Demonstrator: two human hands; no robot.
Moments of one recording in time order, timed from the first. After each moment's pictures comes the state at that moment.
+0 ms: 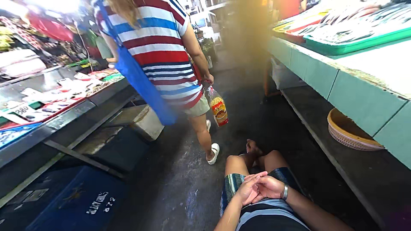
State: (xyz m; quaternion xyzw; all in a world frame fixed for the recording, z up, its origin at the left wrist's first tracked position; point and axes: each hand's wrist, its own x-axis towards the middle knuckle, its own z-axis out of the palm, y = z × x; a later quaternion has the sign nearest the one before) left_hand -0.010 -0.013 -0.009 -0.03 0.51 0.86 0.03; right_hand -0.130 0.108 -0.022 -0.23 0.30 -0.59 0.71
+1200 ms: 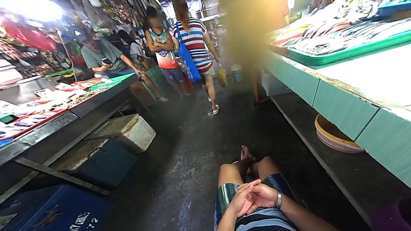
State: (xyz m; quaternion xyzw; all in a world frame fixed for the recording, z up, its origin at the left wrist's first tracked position) left_hand -0.008 -0.013 -0.010 -0.03 0.50 0.87 0.04; right_hand -0.130 0.107 -0.024 -0.23 0.29 -0.59 0.72
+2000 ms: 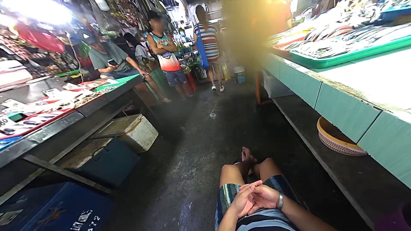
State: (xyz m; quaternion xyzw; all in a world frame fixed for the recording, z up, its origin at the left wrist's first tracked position) left_hand -0.009 -0.013 -0.011 -0.03 0.50 0.87 0.04; right_hand -0.130 0.107 -0.024 -0.23 0.29 -0.59 0.72
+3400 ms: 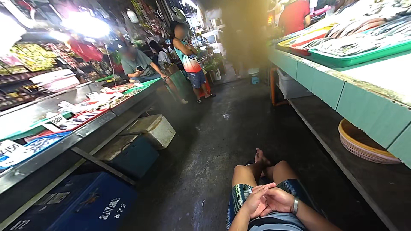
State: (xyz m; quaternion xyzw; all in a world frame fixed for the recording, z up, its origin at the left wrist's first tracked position) left_hand -0.008 -0.013 -0.009 -0.04 0.51 0.86 0.04; right_hand -0.129 0.108 -0.020 -0.22 0.28 -0.60 0.72
